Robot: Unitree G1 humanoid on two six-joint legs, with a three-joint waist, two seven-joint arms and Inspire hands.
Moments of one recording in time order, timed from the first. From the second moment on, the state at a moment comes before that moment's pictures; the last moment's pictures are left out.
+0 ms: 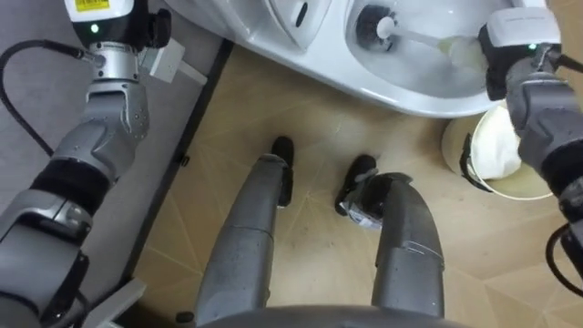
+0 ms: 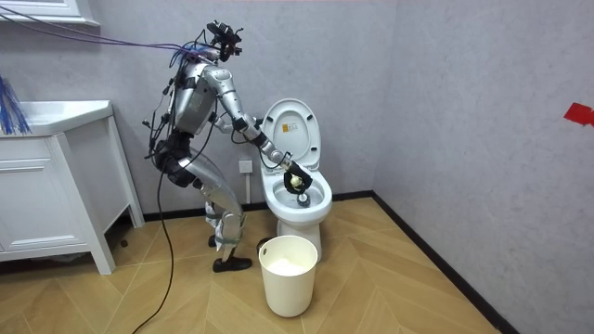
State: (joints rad) left arm -0.47 0.55 -0.44 0.60 0.67 0.04 0.75; right arm -0.59 -0.63 0.61 0.80 -0.89 0.22 -0.08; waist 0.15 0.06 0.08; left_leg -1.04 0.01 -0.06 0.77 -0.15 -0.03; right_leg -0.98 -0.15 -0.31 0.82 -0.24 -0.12
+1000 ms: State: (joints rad) left arm -0.37 0.65 -0.43 0.57 0.62 -0.04 0.71; right arm -0.59 -0.68 0.58 0.86 -0.51 0.12 -0.03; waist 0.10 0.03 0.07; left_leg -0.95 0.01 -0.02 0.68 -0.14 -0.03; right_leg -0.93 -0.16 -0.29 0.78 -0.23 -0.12
